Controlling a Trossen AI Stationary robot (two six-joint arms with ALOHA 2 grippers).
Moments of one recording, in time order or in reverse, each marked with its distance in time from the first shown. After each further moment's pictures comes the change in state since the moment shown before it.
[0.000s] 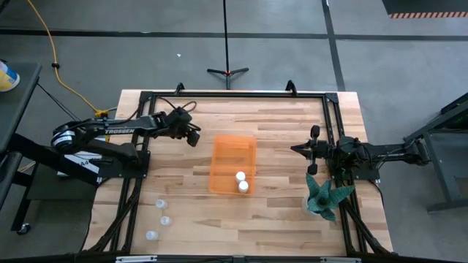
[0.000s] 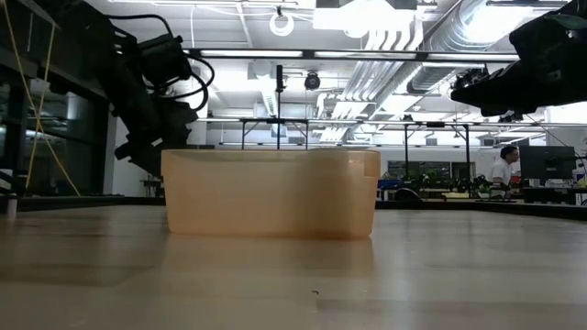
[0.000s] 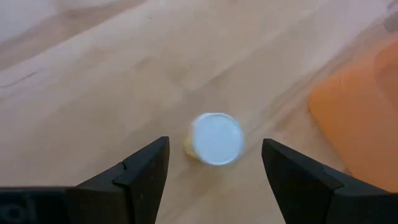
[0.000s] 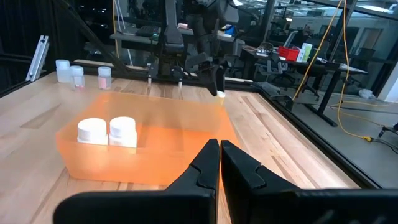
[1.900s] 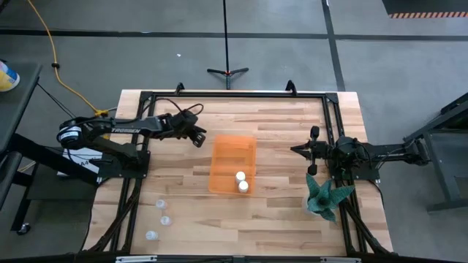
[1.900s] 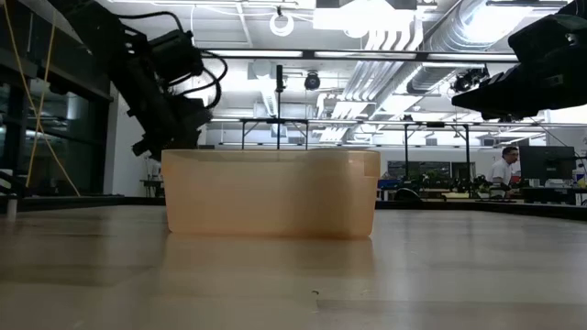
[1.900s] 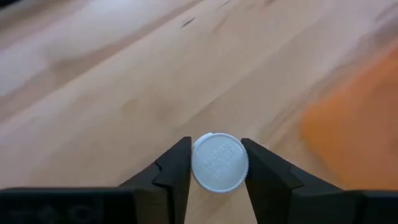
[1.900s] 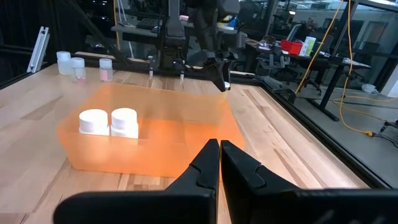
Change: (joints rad) left arm -0.061 0.078 0.046 0.086 -0.099 0.056; right arm 0.000 0.000 0.000 -0.034 -0.002 0.004
